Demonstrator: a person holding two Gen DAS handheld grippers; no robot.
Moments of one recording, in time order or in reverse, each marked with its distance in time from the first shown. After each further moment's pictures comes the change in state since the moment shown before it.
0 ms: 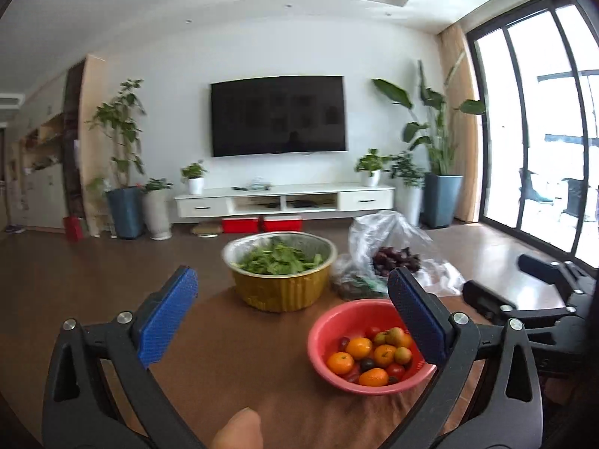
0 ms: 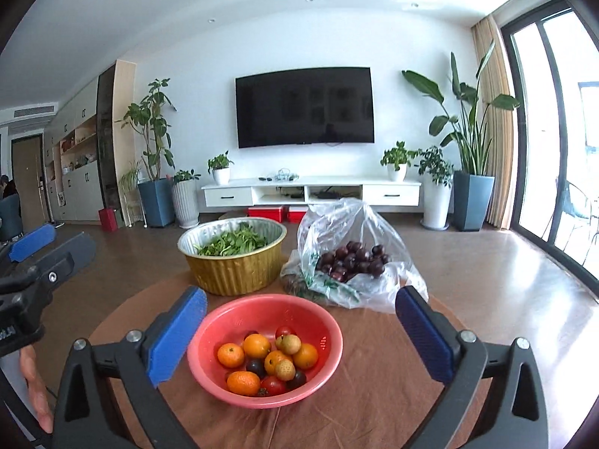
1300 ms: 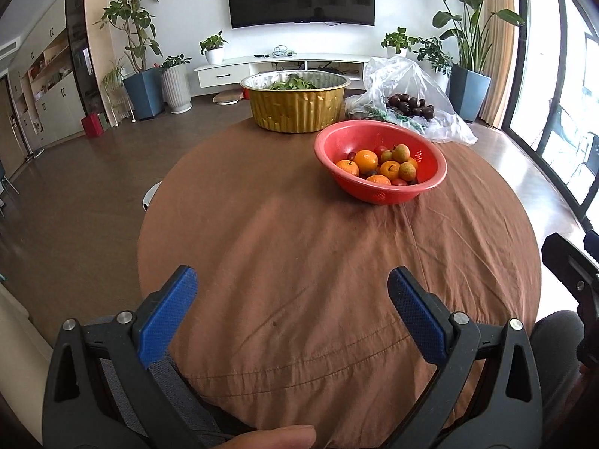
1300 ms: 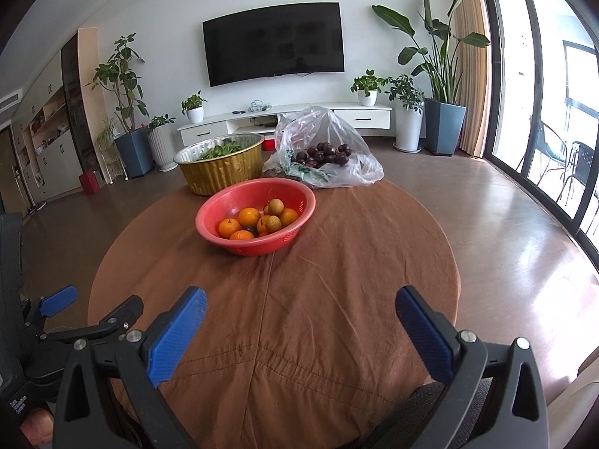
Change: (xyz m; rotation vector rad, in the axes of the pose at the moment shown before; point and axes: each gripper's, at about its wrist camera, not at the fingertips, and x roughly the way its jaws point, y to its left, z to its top) left arm -0.042 -0.019 -0.117 -0.042 0.531 0.033; right arm -0.093 0.007 -0.070 0.088 0.310 -0.083
